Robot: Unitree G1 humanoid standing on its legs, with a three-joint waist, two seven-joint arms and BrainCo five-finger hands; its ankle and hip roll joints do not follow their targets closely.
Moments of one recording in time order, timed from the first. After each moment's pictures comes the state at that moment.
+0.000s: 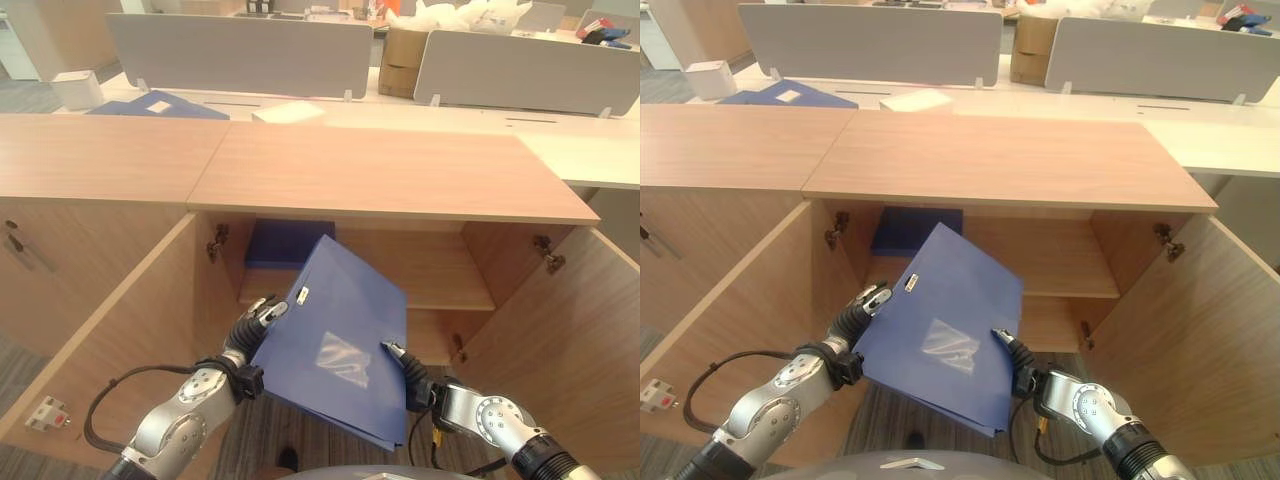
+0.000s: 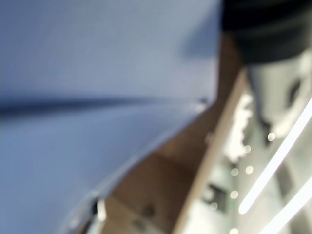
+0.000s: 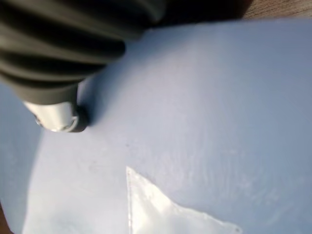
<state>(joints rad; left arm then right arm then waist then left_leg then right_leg) 0.12 0.53 -0.37 -0.20 -0.89 0.22 0.06 -0.04 -0.44 0.50 0.27 1.31 0.54 0.16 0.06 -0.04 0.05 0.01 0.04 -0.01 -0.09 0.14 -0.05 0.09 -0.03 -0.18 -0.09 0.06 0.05</state>
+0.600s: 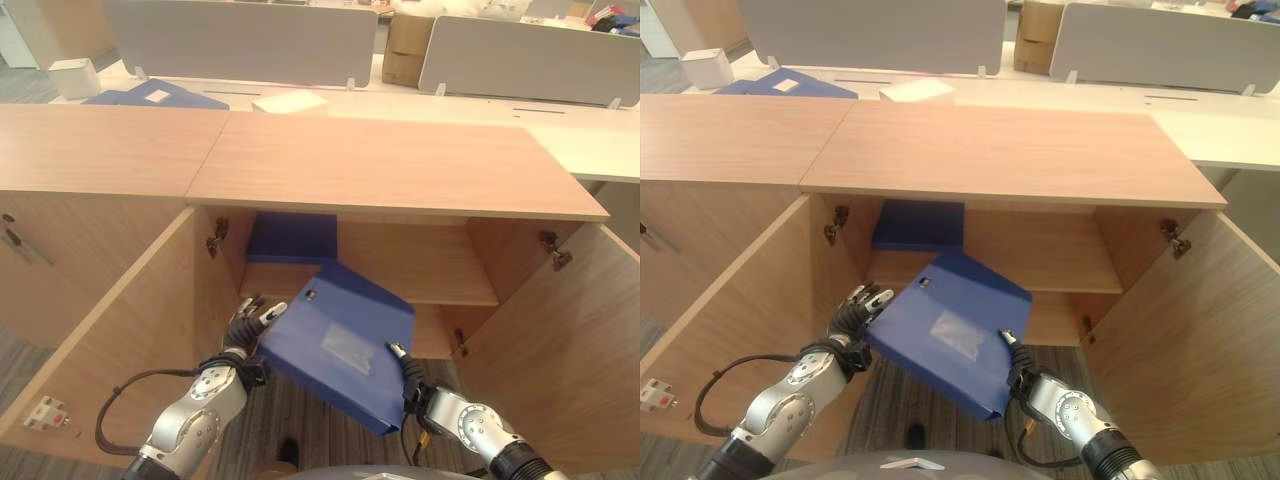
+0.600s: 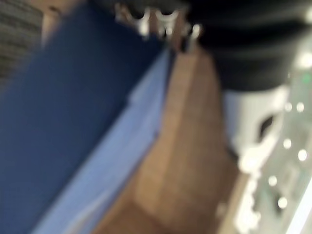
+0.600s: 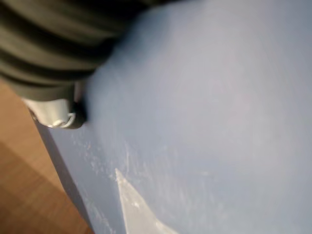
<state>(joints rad) 0.10 0.42 -0.34 -0.10 -0.84 0.20 0.28 -0.03 -0.29 0.46 0.41 1.32 0.33 -0.07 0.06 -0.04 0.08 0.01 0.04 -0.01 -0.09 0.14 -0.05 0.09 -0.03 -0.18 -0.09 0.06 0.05</state>
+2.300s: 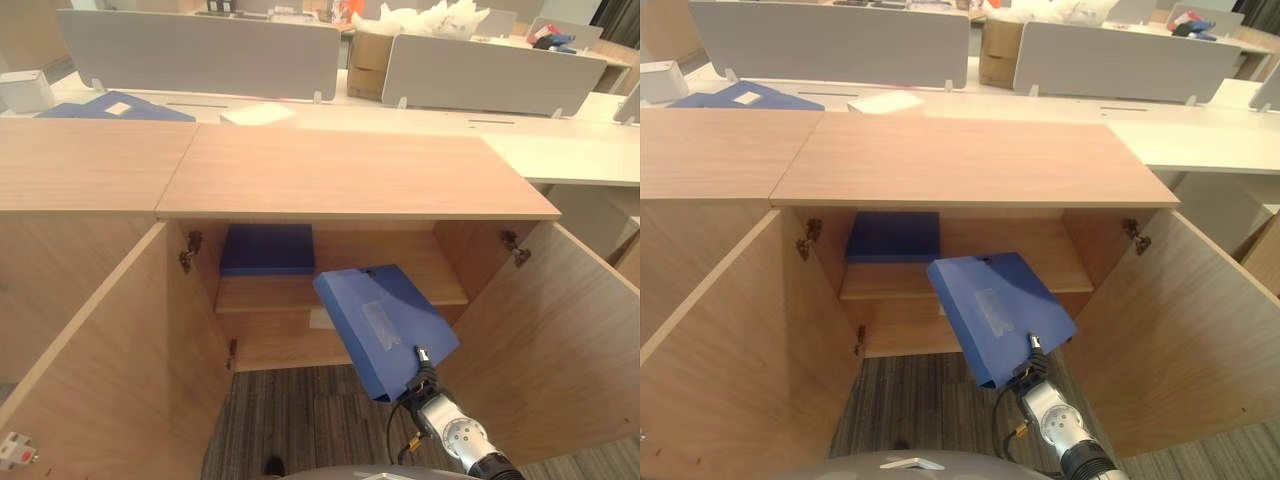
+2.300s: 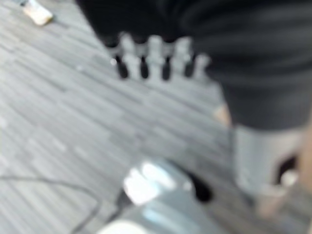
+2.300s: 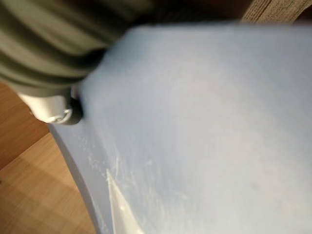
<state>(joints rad) 0.12 0.18 -0.15 1.25 -0.84 0.30 0.18 0.00 -0.15 0.36 0.56 1.44 0.05 -0.10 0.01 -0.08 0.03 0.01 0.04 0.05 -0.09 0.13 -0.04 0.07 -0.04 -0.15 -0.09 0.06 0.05</state>
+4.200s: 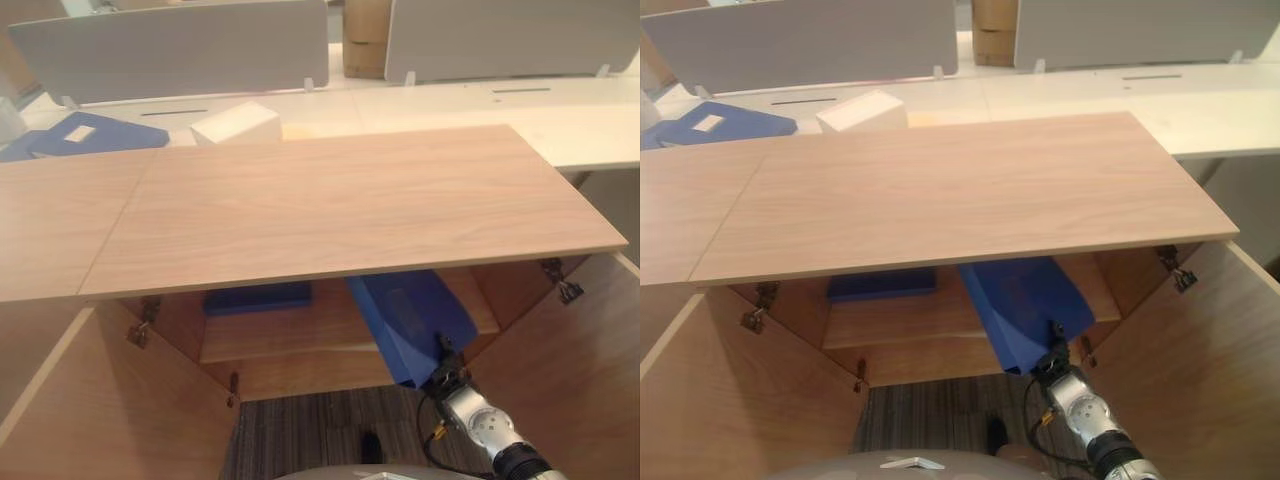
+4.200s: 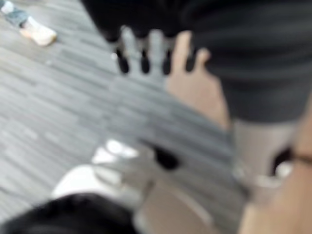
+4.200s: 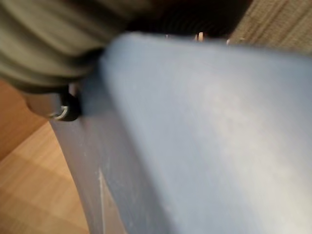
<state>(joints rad) 0.10 0.14 -0.12 1.24 -0.70 0.28 0.13 -0.05 -0.29 0.32 0.58 1.46 0.08 0.01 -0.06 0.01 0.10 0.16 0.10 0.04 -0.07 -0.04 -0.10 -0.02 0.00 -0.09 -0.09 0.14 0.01</state>
